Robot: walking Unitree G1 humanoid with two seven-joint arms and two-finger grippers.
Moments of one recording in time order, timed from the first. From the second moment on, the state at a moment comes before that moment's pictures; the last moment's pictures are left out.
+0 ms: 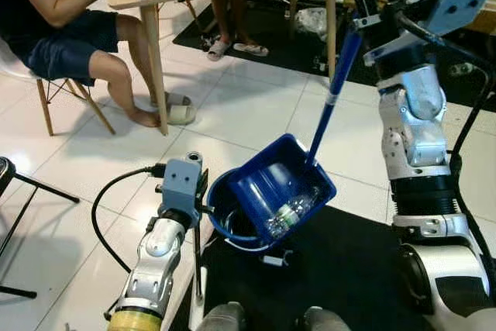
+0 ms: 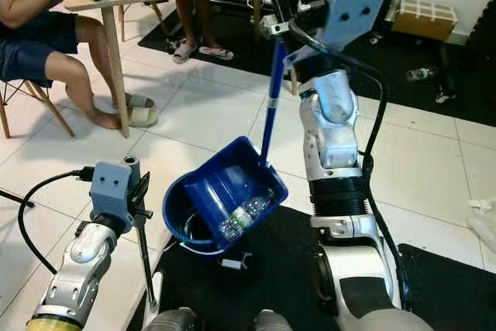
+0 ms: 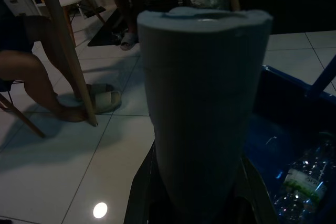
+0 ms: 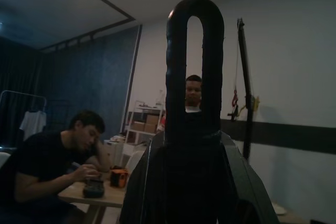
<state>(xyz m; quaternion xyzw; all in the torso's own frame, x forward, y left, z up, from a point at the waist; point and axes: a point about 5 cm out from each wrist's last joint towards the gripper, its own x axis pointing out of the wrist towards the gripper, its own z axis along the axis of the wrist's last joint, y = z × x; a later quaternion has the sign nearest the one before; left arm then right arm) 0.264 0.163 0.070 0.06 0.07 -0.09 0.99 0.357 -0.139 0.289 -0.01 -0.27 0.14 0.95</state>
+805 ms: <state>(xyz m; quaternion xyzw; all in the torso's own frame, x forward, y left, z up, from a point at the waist) 0.266 0.162 0.068 0.06 0.07 -0.09 0.99 0.372 -0.119 0.301 0.02 -0.30 0.16 0.94</state>
